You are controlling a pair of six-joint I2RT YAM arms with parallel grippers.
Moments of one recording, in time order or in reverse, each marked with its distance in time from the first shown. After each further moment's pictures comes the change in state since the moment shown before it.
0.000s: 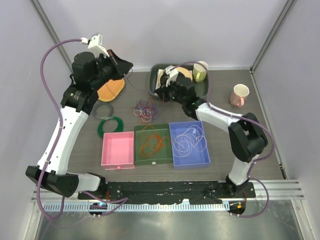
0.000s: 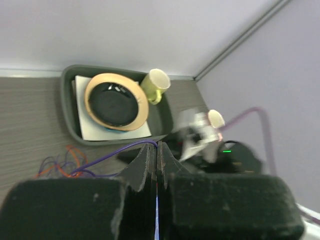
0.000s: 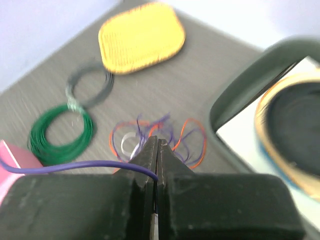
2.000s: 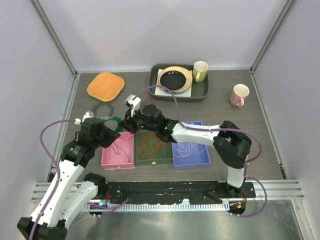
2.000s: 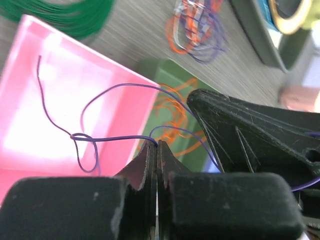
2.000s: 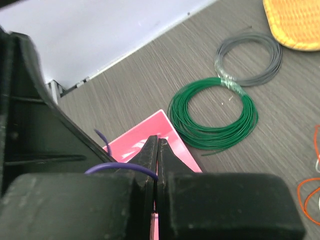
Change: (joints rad) left arm -0.001 -0.627 -0.864 -0.370 -0.248 -0.479; right arm 0.430 0.010 0.057 0.006 0.087 0.144
